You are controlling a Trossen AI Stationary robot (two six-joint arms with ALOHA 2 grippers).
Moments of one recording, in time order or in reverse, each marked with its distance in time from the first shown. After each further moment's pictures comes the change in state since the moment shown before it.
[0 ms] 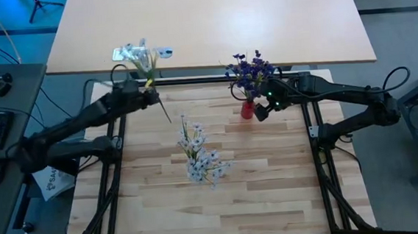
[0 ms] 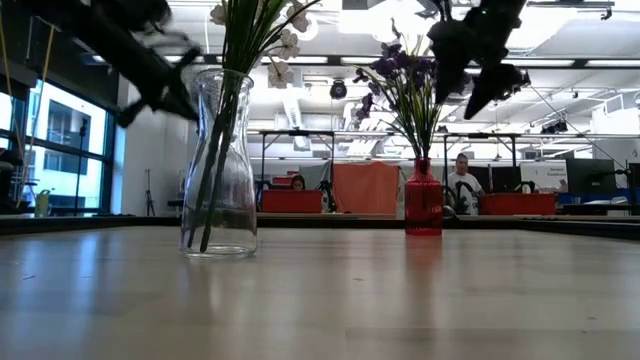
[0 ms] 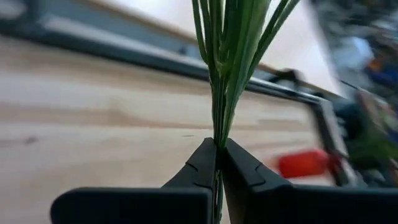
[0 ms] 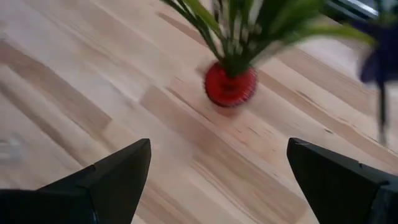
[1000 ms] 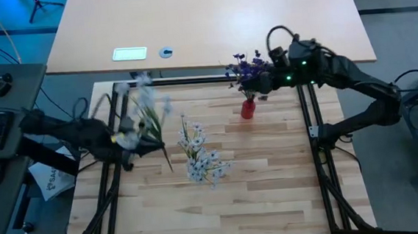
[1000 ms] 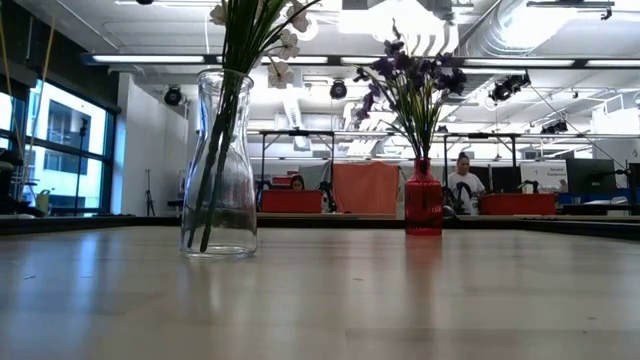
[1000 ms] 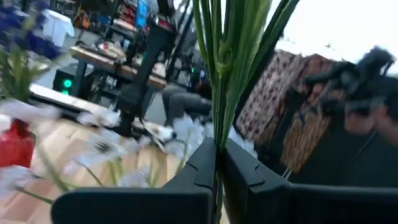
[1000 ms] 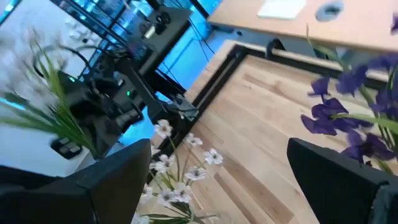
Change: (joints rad) left arm -0.954 -0.225 0.004 0.415 -0.010 0.518; right arm 0.025 -0.008 0.421 0.254 -0.205 0.154
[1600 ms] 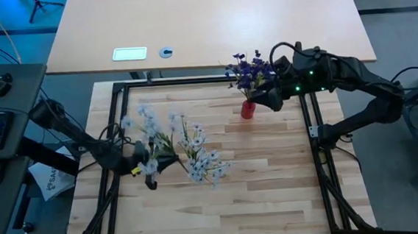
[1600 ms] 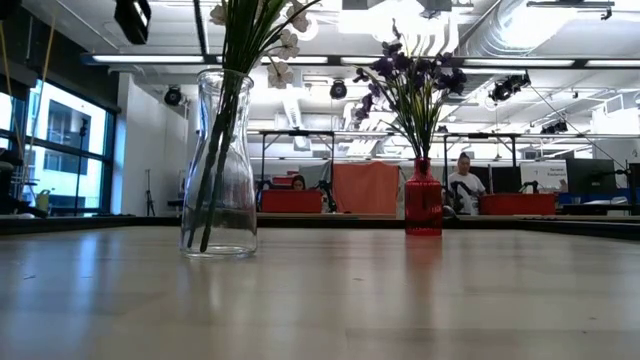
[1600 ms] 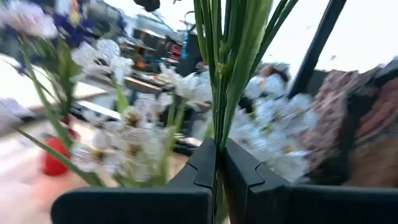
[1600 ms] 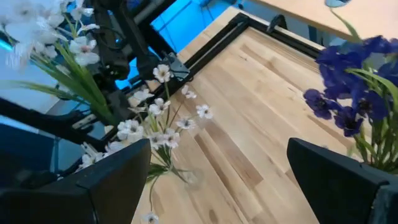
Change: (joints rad) left arm -0.299 0.385 -0.256 0.745 -0.536 0.165; right arm 0.129 0.000 0.109 -0.229 0.054 -0.149
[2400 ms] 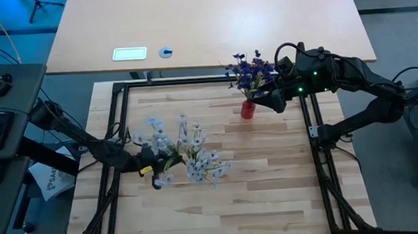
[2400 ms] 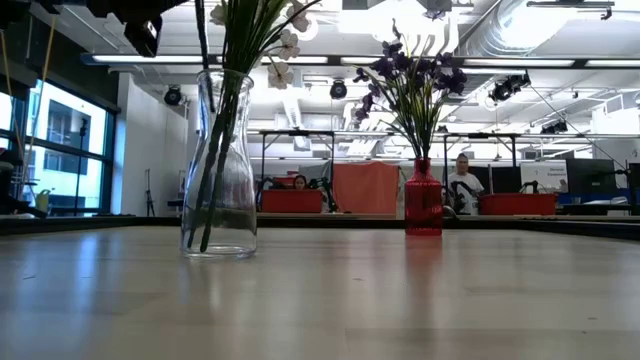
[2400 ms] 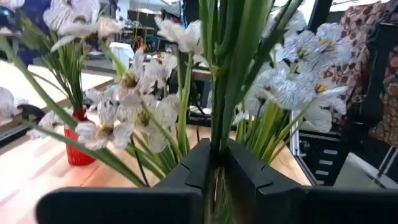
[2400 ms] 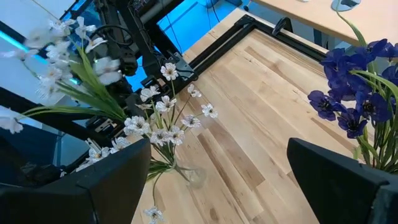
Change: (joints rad) left arm 0.067 -0.001 0.009 -0.176 0.088 0.094; right arm 0.021 -0.014 0.000 0.002 -0.001 -0.021
